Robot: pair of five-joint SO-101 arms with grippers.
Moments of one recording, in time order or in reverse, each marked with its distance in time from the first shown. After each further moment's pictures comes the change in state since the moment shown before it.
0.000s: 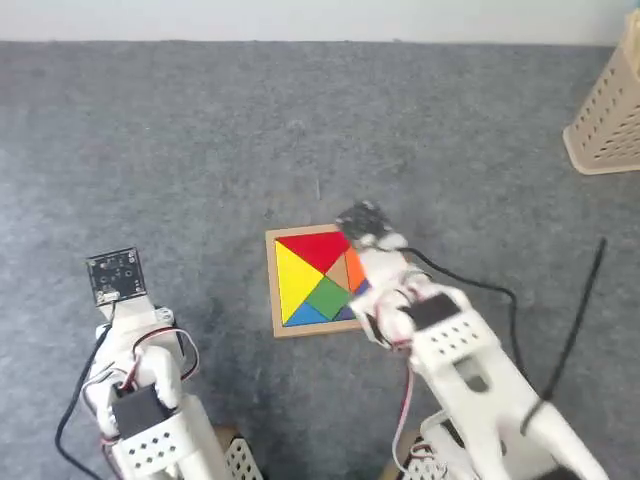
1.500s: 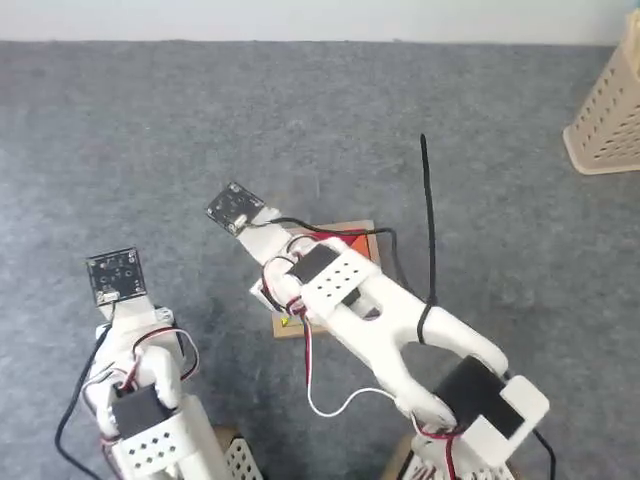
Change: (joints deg) left arm 0.0 0.0 0.0 0.0 0.0; right arm -21.8 41.8 -40.7 -0.2 0.0
